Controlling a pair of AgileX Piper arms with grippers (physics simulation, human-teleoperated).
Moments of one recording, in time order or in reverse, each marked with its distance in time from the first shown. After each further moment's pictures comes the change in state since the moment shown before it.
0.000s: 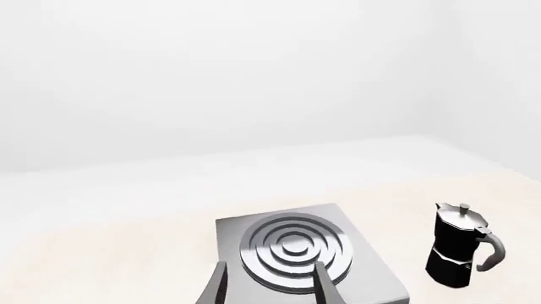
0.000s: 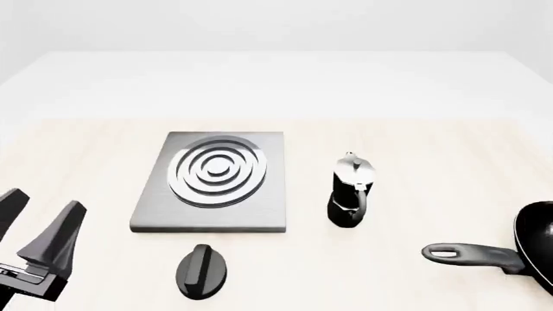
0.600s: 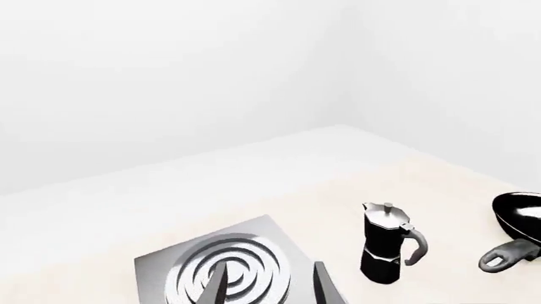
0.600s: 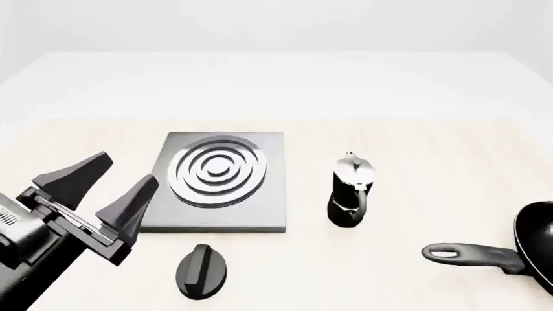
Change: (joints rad) left arm -0.266 0.473 -0.075 -0.384 0.020; right arm -0.016 0.000 -0.279 0.070 -0.016
